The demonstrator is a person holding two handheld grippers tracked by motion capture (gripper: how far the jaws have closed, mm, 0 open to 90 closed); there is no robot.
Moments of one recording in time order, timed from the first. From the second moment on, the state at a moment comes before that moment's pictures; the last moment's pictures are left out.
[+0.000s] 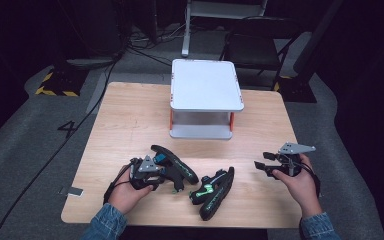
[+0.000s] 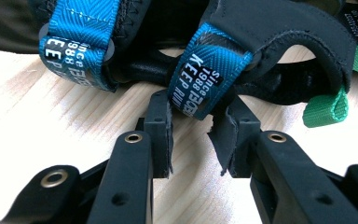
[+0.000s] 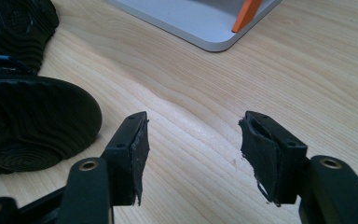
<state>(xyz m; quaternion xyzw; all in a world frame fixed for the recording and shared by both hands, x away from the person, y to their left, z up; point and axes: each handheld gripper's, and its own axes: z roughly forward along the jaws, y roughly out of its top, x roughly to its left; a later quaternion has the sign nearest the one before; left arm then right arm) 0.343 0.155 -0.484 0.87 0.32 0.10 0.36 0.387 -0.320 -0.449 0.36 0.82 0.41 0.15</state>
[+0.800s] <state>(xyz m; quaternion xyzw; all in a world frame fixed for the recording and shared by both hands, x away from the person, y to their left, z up) 0.340 0.188 -0.450 0.86 0.32 0.11 0.38 0.388 -0.324 -0.450 0.38 0.82 0.41 0.14</state>
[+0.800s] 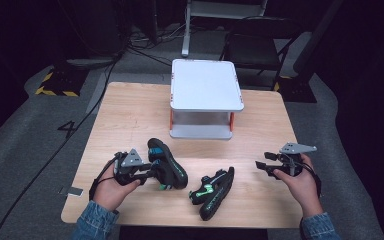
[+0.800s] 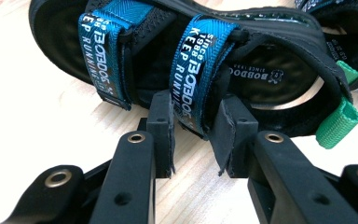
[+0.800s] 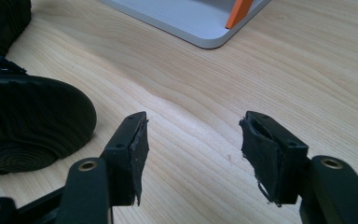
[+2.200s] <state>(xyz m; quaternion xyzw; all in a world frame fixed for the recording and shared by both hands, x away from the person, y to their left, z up) 0.363 0.084 -0.430 0.83 0.25 0.09 0.48 0.353 -0.356 -0.454 0.42 0.80 0.40 0.16</state>
